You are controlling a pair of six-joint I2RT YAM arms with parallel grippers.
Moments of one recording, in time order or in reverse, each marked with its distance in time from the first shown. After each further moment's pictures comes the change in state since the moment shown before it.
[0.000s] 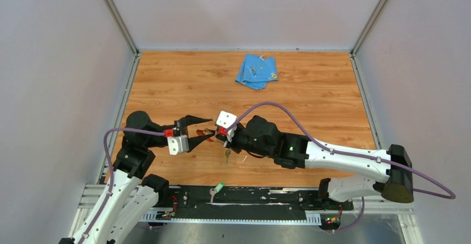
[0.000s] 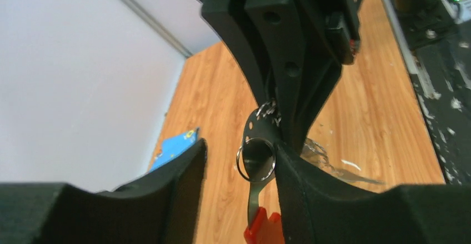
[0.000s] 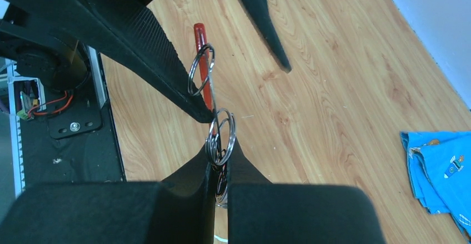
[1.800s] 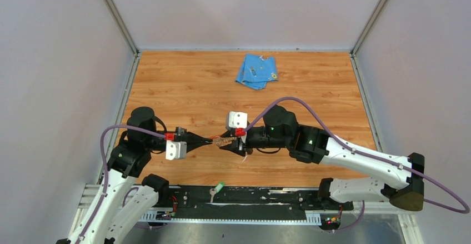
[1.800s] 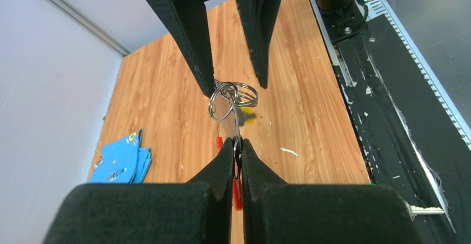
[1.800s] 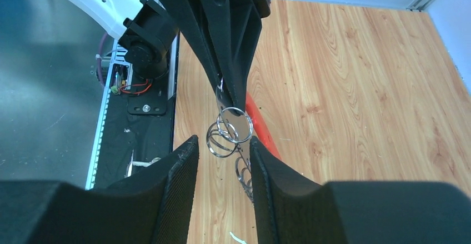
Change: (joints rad) left arm -0.010 0.050 0.156 -0.534 0.154 0.266; right arm -0.084 -0.119 0.079 -0.175 -0.391 -0.064
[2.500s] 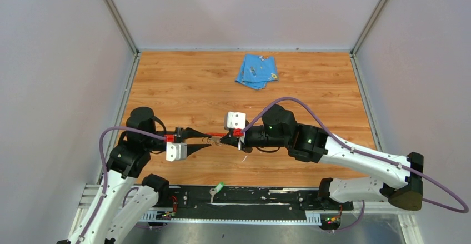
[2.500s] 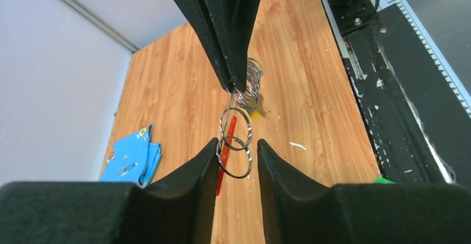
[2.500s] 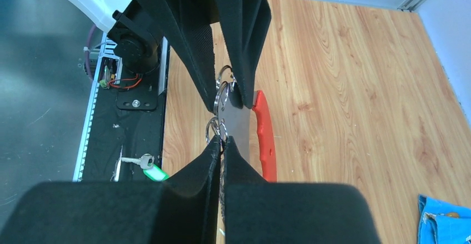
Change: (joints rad) left arm 0.006 -0.005 0.008 -0.022 -0.018 0.045; right arm -0.004 0.022 0.023 -0.014 0.016 -0.051
